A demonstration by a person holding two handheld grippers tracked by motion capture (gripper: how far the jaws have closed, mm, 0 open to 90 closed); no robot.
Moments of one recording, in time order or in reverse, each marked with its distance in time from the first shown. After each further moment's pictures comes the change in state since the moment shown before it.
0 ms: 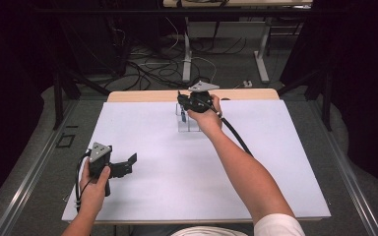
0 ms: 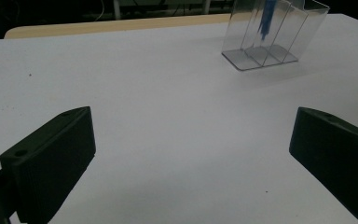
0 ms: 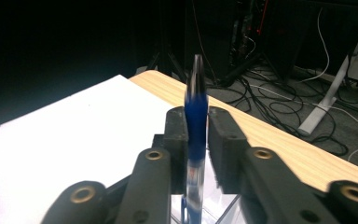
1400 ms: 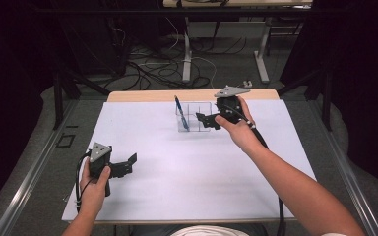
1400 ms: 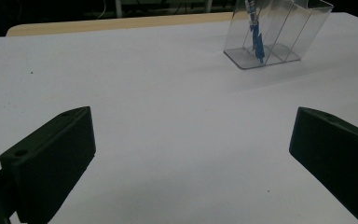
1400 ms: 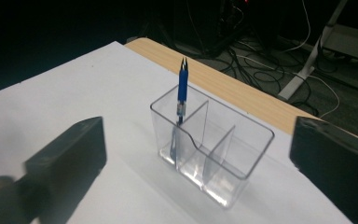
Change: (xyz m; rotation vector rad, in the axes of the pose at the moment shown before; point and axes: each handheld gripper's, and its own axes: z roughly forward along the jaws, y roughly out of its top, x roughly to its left) left arm 0.000 -0.001 0.001 0.004 0.008 -0.005; right arm -0.004 0.006 -0.110 0.136 -0.051 -0.006
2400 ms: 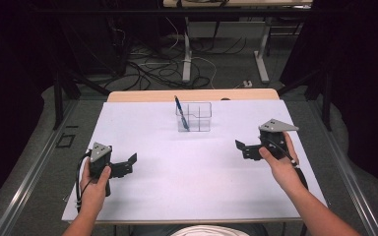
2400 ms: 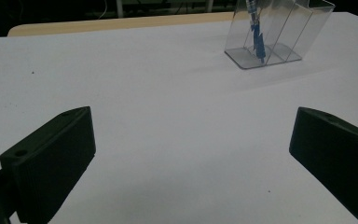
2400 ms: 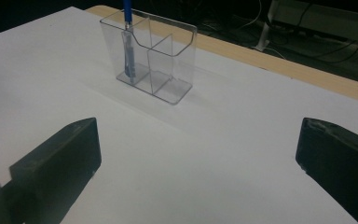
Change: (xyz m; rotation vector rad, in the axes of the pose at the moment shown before) left arm -0.001 0.000 0.000 0.001 0.005 0.001; right arm -0.023 -0.096 -0.098 0.016 -0.144 0.082
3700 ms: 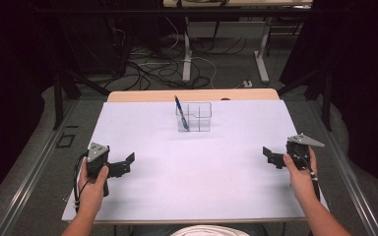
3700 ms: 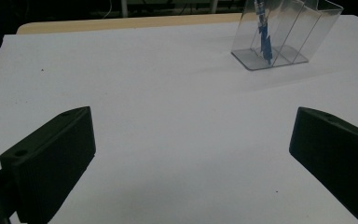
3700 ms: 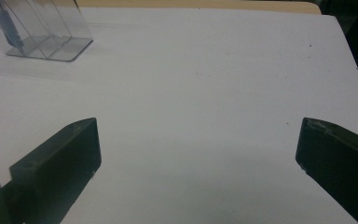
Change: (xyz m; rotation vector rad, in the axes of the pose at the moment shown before) left arm 0.006 -0.001 -0.002 0.000 0.013 -0.013; right arm -0.073 -0.080 -0.005 0.025 -0.186 0.219
